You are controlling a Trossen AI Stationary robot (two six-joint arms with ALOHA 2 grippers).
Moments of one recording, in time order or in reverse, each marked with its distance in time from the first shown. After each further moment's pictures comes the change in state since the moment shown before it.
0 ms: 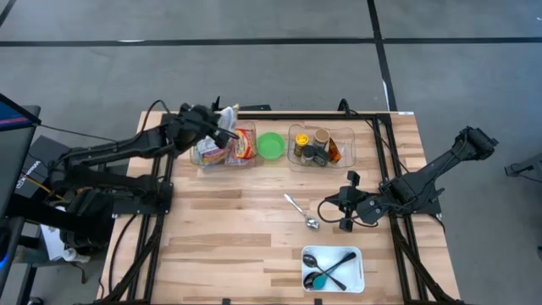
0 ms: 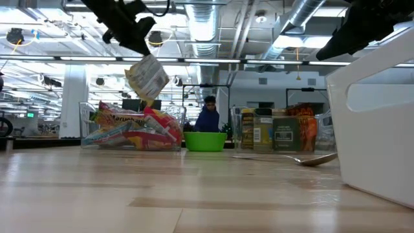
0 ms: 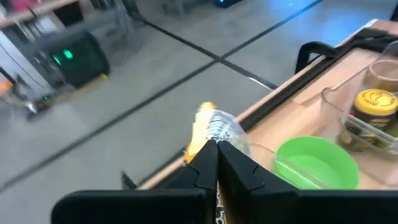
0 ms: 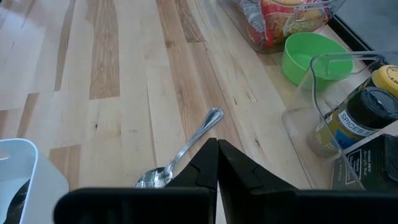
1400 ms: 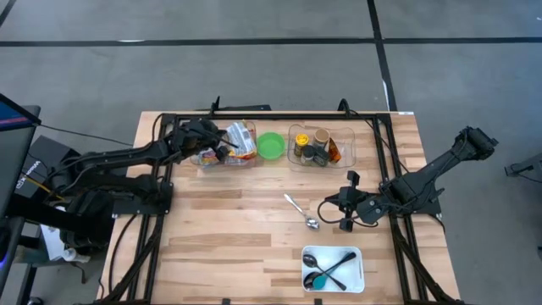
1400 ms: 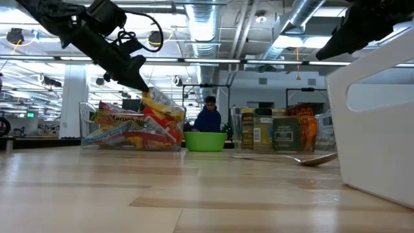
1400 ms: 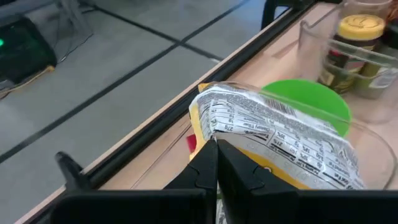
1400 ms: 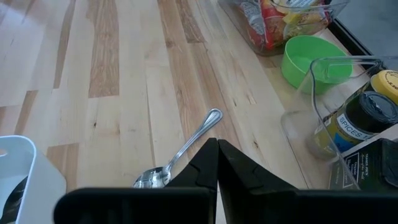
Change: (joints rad) left arm 0.152 0.010 -0.365 0.366 0.325 0.081; right arm 0.000 0.000 0.000 0.003 0.001 -0.024
